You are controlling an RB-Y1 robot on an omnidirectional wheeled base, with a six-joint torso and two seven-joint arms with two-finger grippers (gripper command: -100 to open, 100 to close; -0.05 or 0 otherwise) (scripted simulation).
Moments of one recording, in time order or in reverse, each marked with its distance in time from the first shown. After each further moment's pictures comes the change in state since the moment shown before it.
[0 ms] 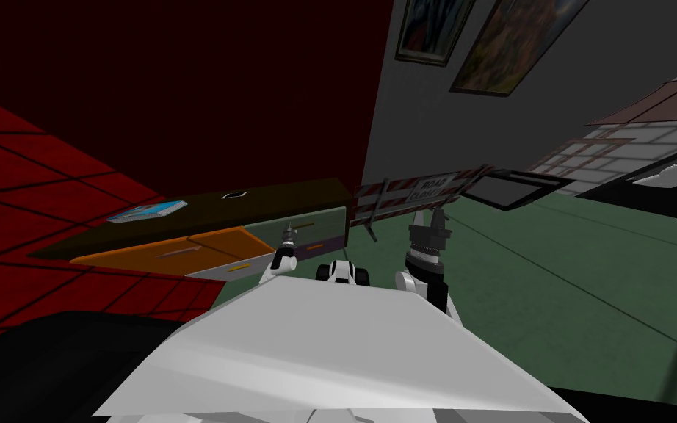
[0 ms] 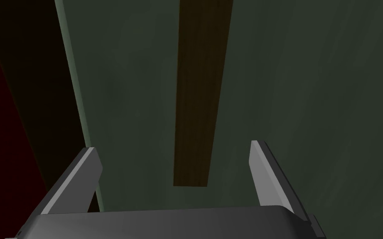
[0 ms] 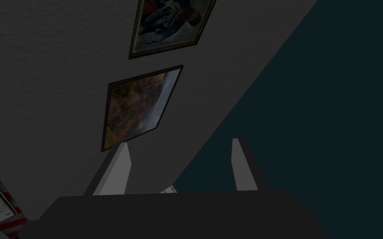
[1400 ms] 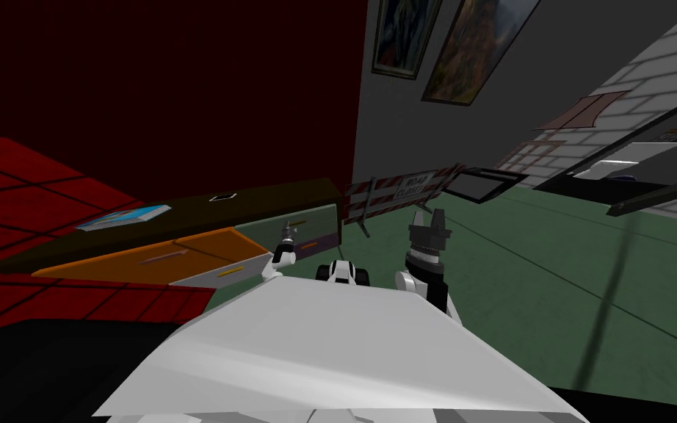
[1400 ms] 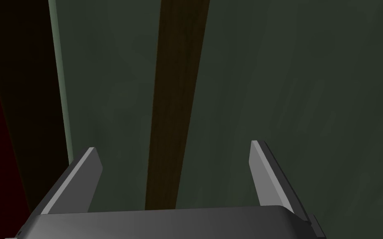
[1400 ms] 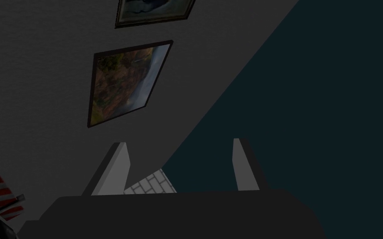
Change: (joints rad) left arm -0.142 0.074 0.039 0.230 0.042 -0.066 0.090; right arm 0.000 0.000 0.000 0.000 0.000 0.000 0.000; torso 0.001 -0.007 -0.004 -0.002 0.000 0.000
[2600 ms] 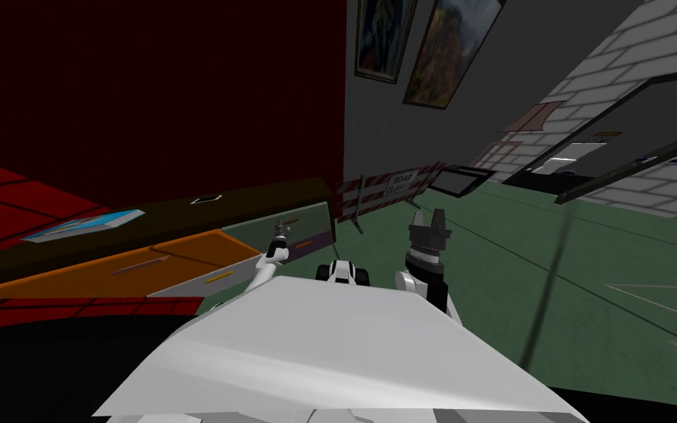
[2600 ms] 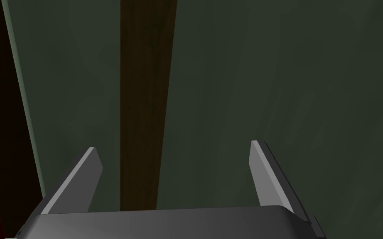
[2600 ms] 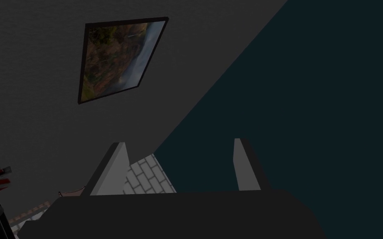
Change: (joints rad) left arm -0.147 0.157 0.040 0.287 0.038 -0.075 0.079; right arm 0.000 0.000 0.000 0.000 0.000 0.000 0.000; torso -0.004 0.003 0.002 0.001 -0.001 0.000
